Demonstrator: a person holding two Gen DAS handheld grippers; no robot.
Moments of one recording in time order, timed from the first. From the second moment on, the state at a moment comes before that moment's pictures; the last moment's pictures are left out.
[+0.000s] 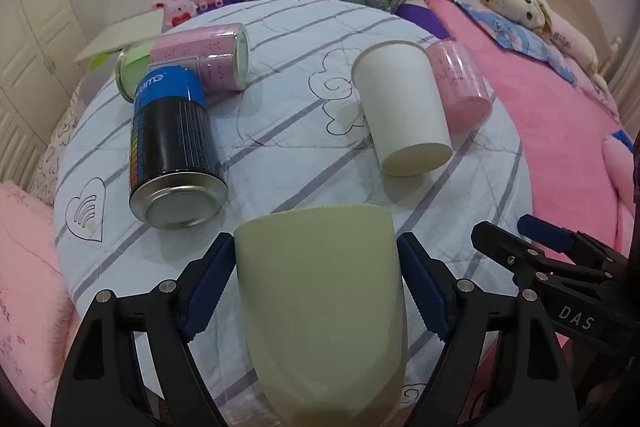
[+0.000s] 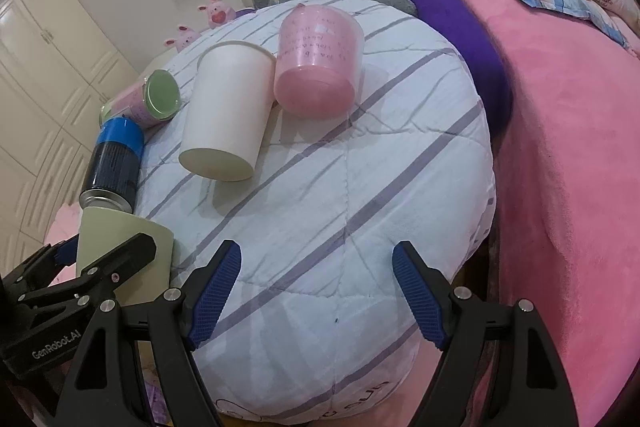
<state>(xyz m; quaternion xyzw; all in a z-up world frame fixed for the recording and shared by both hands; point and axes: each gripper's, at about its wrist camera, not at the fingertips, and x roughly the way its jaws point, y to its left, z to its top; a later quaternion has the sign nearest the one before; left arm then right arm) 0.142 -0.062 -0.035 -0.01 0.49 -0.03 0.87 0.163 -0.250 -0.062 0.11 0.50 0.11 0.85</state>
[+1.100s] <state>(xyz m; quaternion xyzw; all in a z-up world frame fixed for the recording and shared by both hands) 0.115 -0.052 0.010 0.00 0.41 -0.04 0.91 0.152 -0.242 -0.041 0.11 0.48 0.11 0.86</state>
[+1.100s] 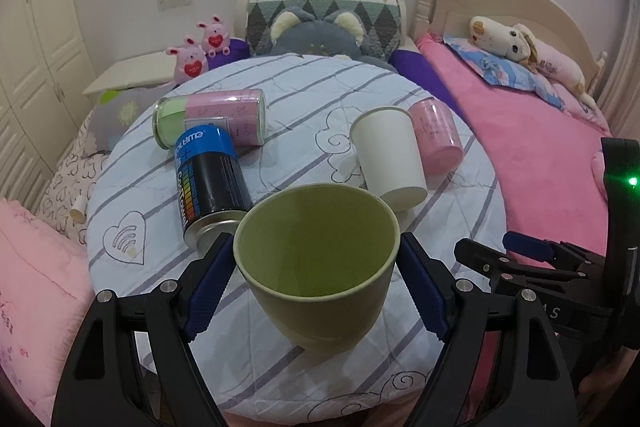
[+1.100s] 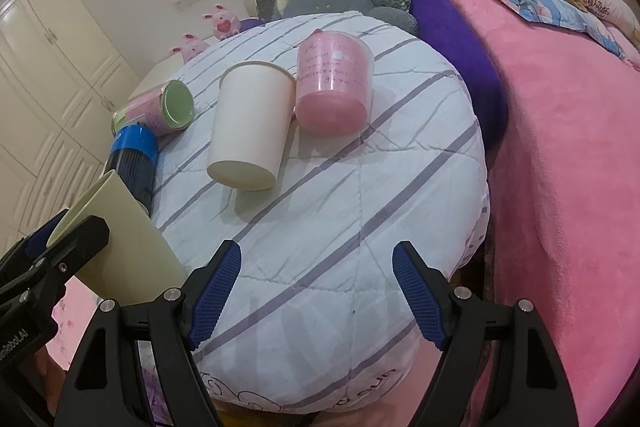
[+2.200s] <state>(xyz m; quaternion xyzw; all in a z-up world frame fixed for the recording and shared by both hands) 0.056 -0.063 0.029 0.04 0.36 -0.04 0.93 0.096 -0.238 -0.019 0.09 0.45 0.10 0.88</state>
